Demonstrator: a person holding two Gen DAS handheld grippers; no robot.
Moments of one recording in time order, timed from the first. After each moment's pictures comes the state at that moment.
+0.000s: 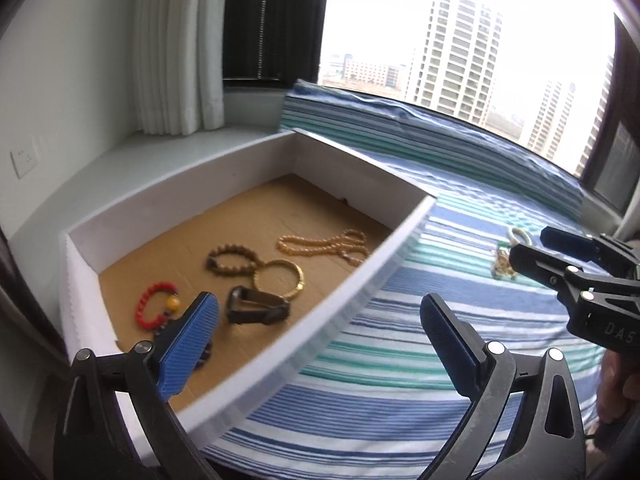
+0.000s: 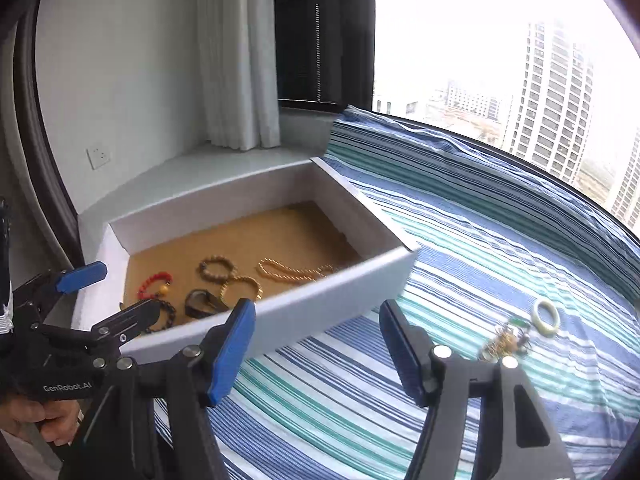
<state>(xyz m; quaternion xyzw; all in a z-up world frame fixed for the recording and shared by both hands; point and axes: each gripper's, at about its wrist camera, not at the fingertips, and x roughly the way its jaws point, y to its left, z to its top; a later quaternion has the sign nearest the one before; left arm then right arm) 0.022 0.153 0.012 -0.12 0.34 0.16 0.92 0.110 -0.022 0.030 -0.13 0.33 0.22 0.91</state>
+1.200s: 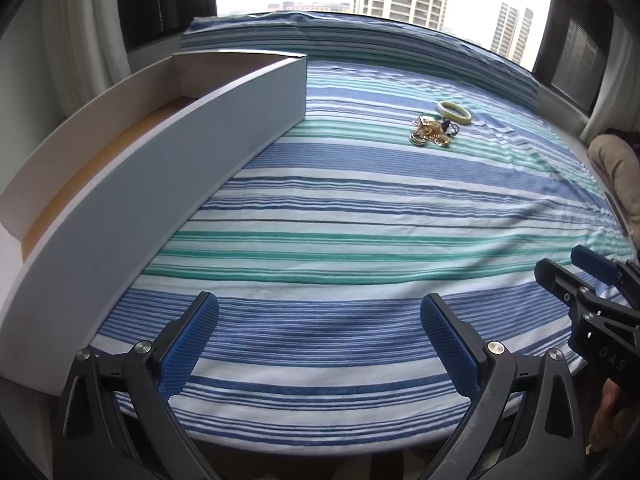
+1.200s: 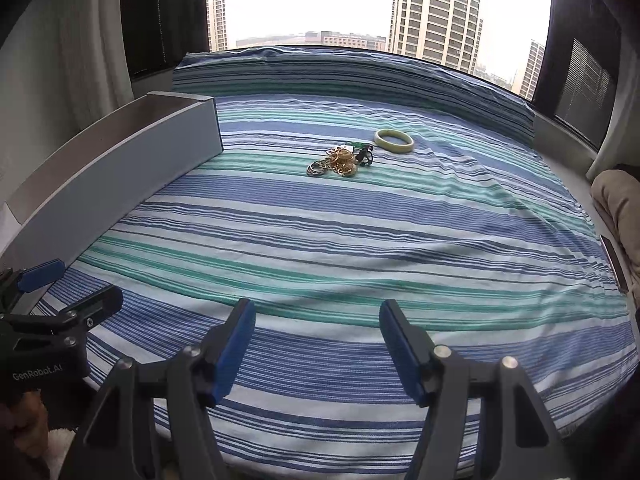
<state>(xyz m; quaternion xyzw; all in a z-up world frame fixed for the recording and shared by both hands) 0.041 0.018 -0.075 -0.06 0.45 0.08 0.89 0.031 -0.198 -0.071 -0.06 0.40 0.01 0.91</state>
